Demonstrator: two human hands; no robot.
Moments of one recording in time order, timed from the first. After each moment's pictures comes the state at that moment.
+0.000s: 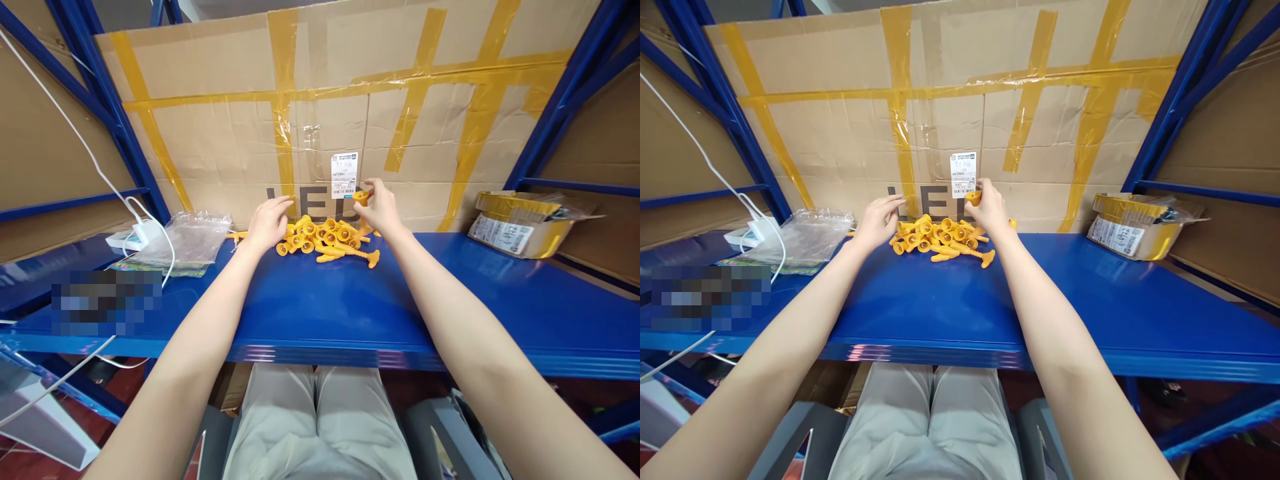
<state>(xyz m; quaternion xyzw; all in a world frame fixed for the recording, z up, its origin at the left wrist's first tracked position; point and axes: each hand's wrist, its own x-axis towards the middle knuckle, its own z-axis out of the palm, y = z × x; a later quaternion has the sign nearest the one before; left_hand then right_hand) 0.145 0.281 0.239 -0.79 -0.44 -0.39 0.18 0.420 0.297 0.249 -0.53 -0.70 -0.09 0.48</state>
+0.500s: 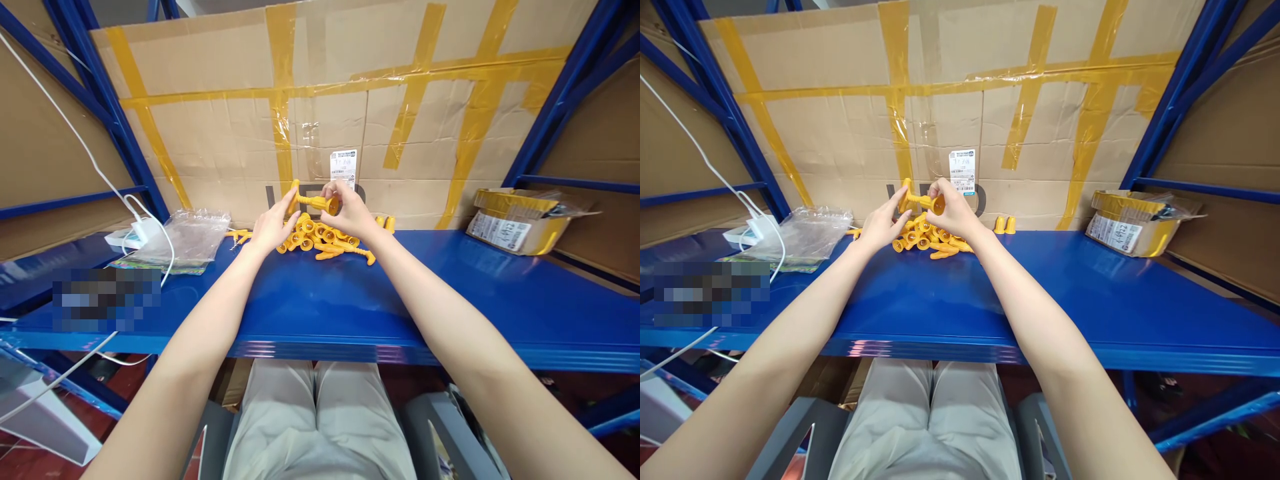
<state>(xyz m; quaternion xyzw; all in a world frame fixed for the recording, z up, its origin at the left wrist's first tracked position) 0.162 0.264 0.233 -0.77 -0.49 -0.38 0.13 0.366 0.267 0.254 -0.24 -0.83 -0.02 0.51</state>
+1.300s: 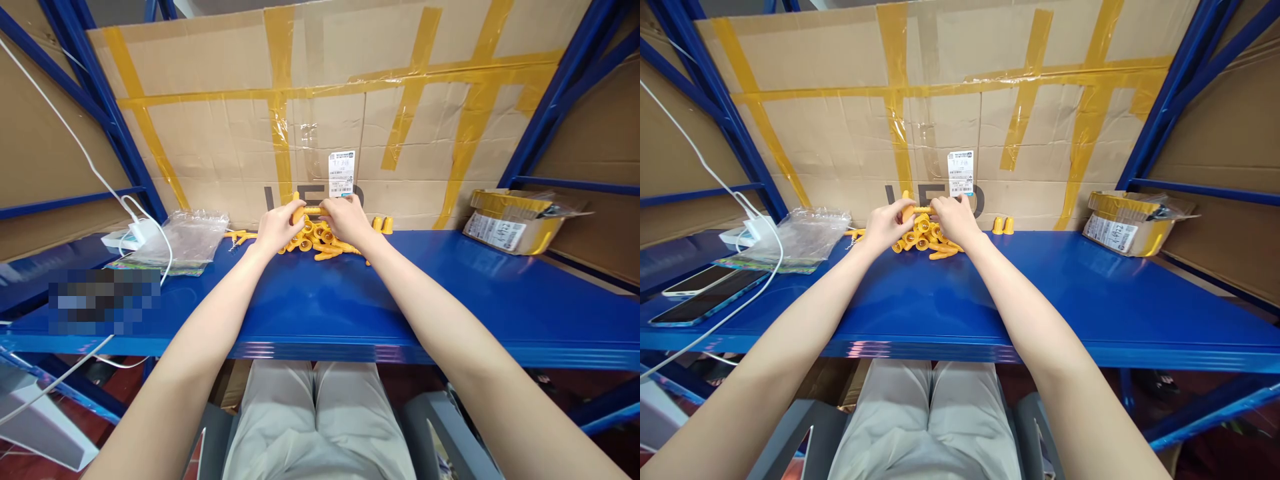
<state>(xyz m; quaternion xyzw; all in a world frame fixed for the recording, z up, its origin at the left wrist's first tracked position) 0.177 0.257 0.237 -0.77 -0.47 -0.41 0.17 0.366 0.268 0.242 -0.41 -0.82 -0.26 0.30</state>
